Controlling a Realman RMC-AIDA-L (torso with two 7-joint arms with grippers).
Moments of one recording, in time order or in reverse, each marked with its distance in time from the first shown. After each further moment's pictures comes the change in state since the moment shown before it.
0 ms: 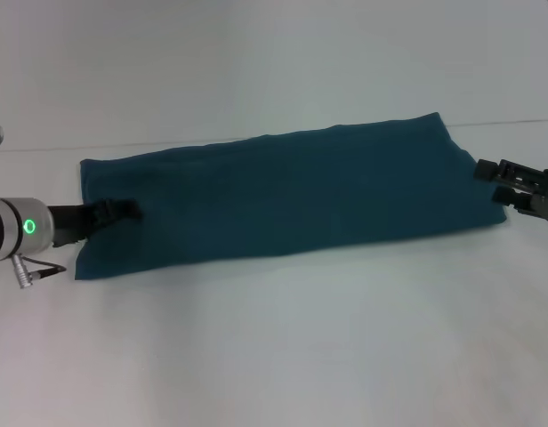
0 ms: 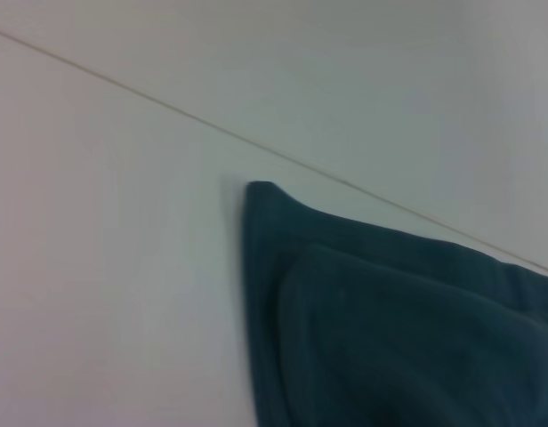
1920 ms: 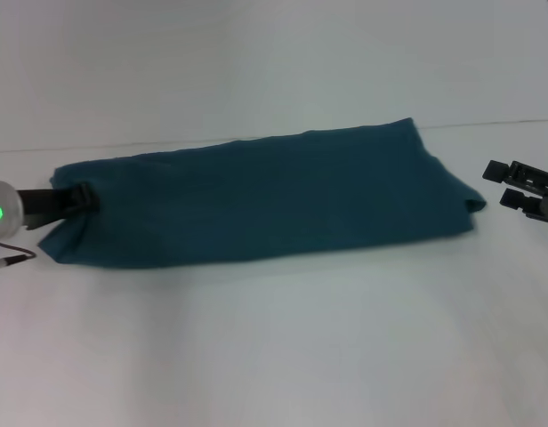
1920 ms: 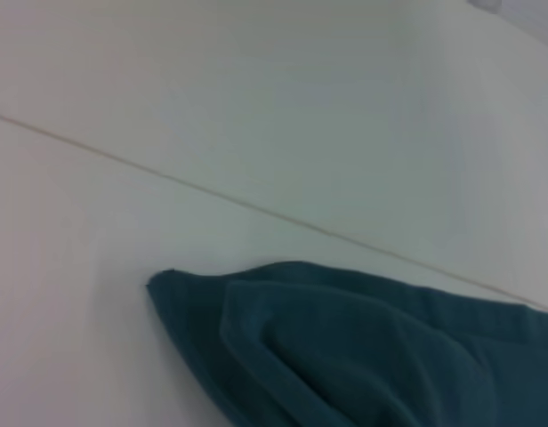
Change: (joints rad) left arm 0.087 -0.004 0.040 0.219 0.013 0.128 -0.026; right arm -0.018 0.002 0.030 0.014 0.008 -0.005 0.000
